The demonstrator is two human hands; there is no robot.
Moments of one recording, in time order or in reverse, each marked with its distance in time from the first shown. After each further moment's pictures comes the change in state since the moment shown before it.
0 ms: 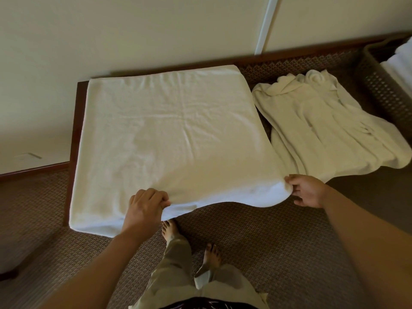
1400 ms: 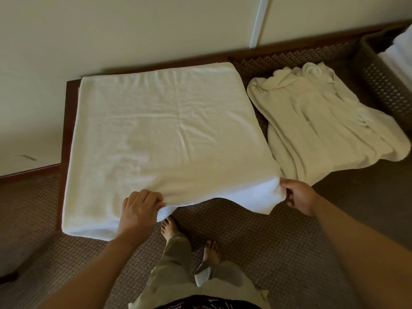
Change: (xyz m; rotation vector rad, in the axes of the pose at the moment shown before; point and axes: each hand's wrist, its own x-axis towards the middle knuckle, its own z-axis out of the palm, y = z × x) left_hand -0.003 0.003 0.004 0.033 0.024 -0.013; right_hand 0.022 0.040 0.006 0.084 0.044 -0.131
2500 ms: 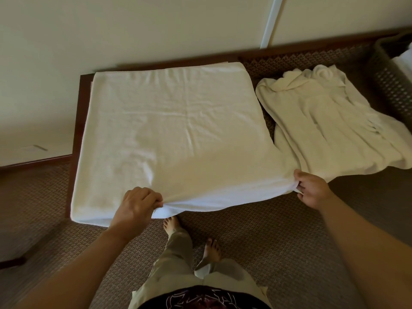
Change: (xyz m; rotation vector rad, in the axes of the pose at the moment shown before) left_hand -0.005 -0.019 -0.022 -0.012 -0.057 0.179; right_hand -0.004 -0.026 -0.003 0.217 0.171 -0.007
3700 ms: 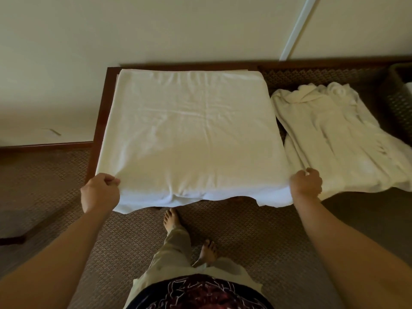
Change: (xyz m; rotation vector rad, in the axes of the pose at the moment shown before) left_hand -0.014 -0.039 -0.069 -0.090 0.112 -1.216; right_hand -0.022 -0.007 0.073 -0.488 0.530 -0.349
